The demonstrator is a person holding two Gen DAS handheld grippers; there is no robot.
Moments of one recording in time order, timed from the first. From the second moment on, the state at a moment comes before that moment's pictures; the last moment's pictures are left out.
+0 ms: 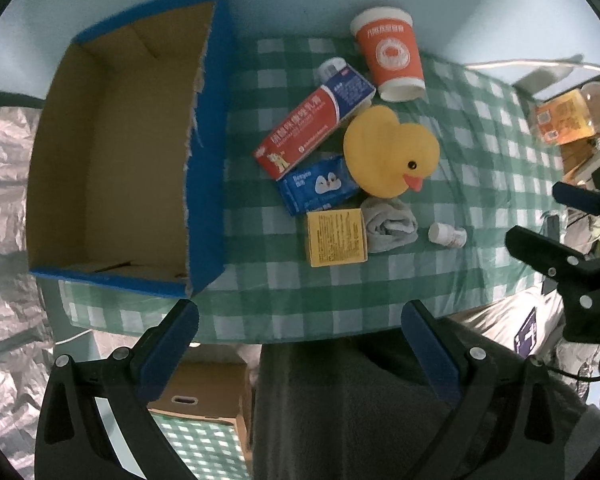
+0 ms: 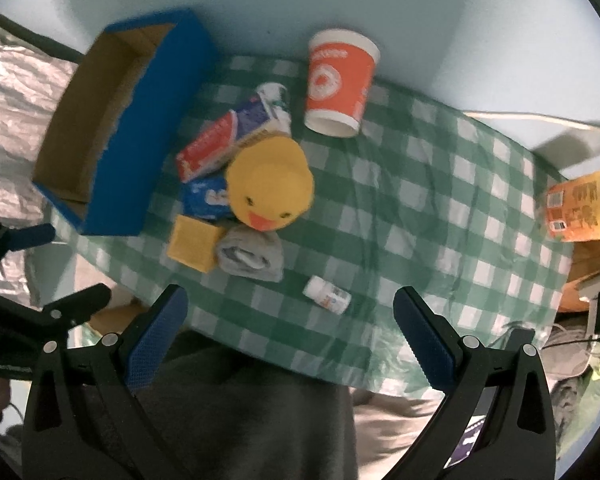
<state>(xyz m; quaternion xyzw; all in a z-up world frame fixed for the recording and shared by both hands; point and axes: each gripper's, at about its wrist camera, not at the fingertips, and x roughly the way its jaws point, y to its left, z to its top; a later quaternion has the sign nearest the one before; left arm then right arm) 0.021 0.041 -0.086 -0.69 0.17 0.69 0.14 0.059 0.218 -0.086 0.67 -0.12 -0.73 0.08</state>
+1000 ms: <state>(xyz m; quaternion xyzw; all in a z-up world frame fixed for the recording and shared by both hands) 0.011 0.075 -0.173 -0.71 0.15 0.68 0.11 0.093 0.227 -0.213 0.70 -0.06 -0.71 0.12</state>
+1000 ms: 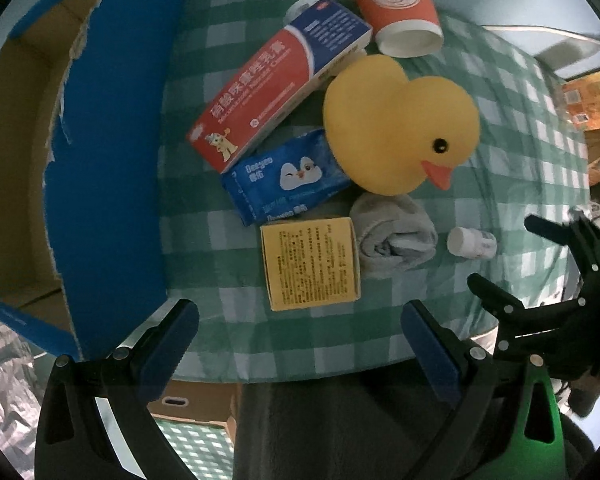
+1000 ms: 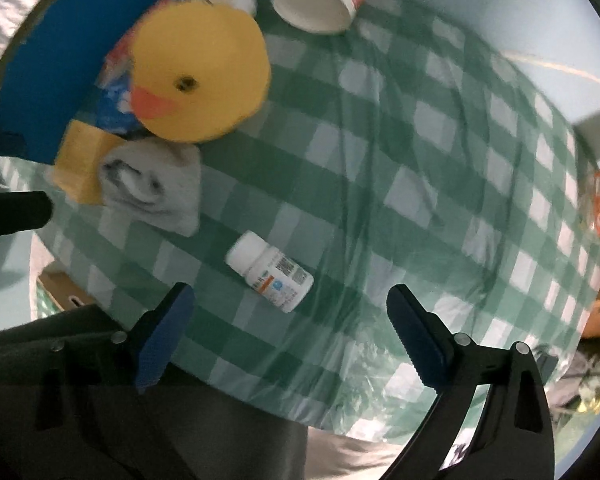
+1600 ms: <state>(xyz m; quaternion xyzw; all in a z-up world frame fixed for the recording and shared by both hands) -0.003 0.062 -0.199 -0.72 0.10 0.68 0.09 0.077 0.246 -0.237 0.72 -0.23 -0.66 0.00</state>
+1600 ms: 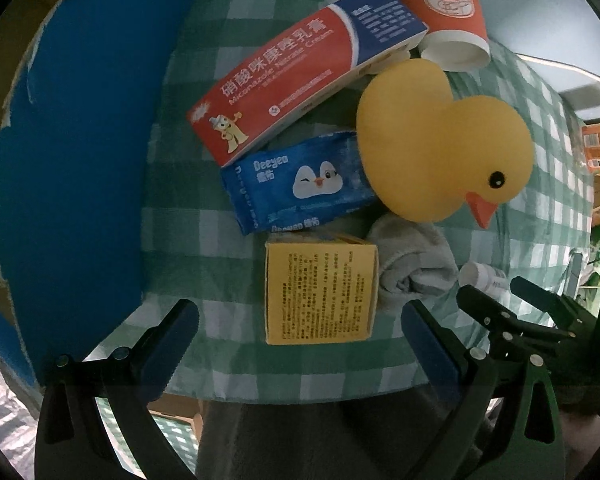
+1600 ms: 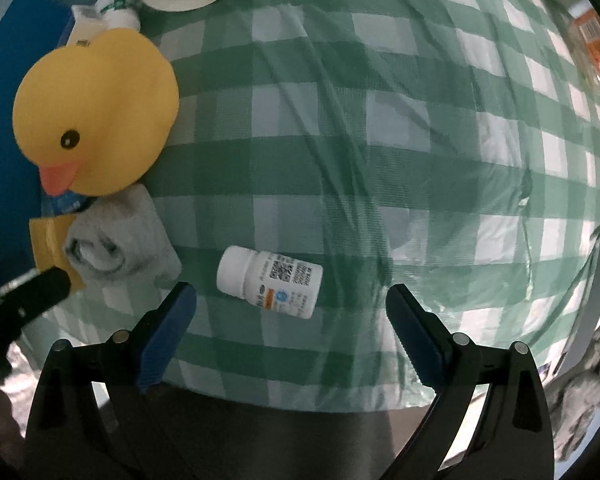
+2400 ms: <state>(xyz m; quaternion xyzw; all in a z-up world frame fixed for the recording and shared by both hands) -0.026 0.032 -0.211 -0.72 0.13 0.67 0.08 0.040 0.244 -0.222 0.71 -0.20 -0.68 -0.04</state>
